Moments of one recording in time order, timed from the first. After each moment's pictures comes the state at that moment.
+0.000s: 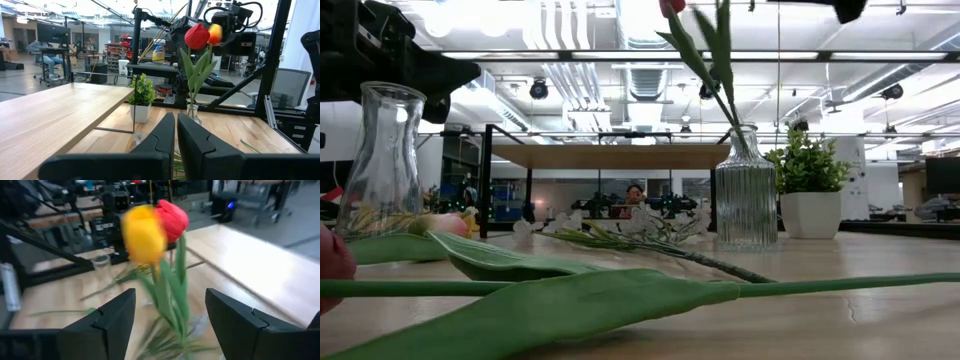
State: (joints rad) left arm -0.09 0.01 0.01 0.12 -0.22 -0.05; right arm 0.60 1.11 0.80 -0.07 0.94 0.45
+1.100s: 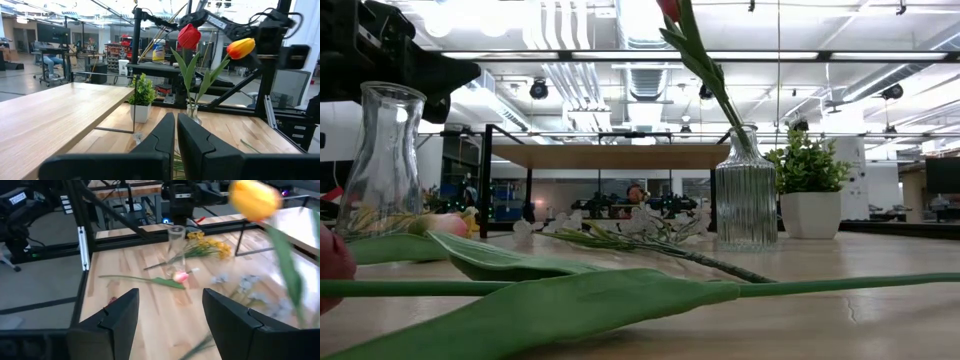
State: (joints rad) left arm -0.09 0.01 0.01 0.12 -0.22 -0.05; right arm 0.83 1.50 1.05 -0.08 0.94 0.55
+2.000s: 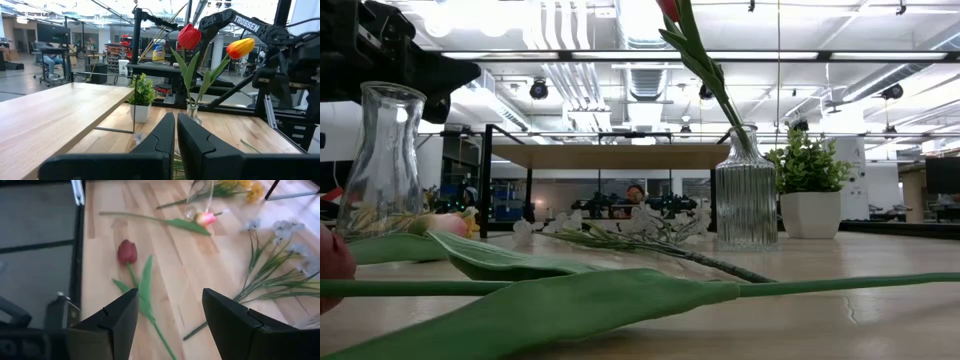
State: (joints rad) left arm -0.09 0.01 0.01 0.12 -0.22 -0.05; right arm 0.82 1.91 1.46 -0.50 0.79 0.81
